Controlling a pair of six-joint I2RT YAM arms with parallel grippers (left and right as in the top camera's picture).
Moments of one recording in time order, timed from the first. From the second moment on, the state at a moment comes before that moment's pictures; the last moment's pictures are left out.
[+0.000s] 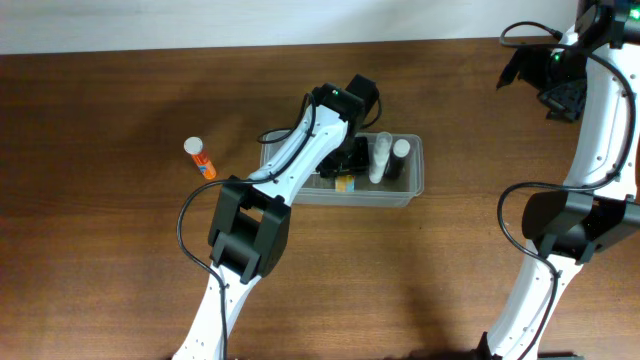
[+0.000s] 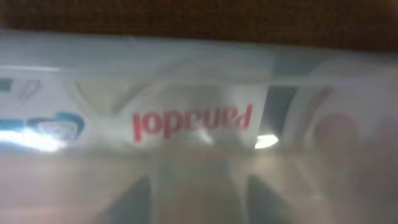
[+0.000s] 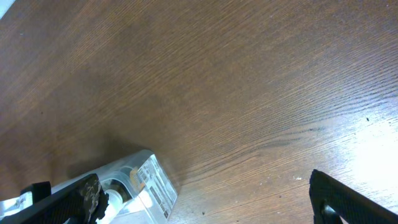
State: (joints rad) left arm -0.60 2.48 2.26 -1.30 0.12 -0.58; right arm -0.26 2.31 2.66 -1.69 -0.17 0.34
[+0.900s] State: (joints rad) left arm -0.50 2.48 2.24 -1.26 0.22 -0.65; right arm -0.26 2.31 2.66 -1.69 -0.17 0.34
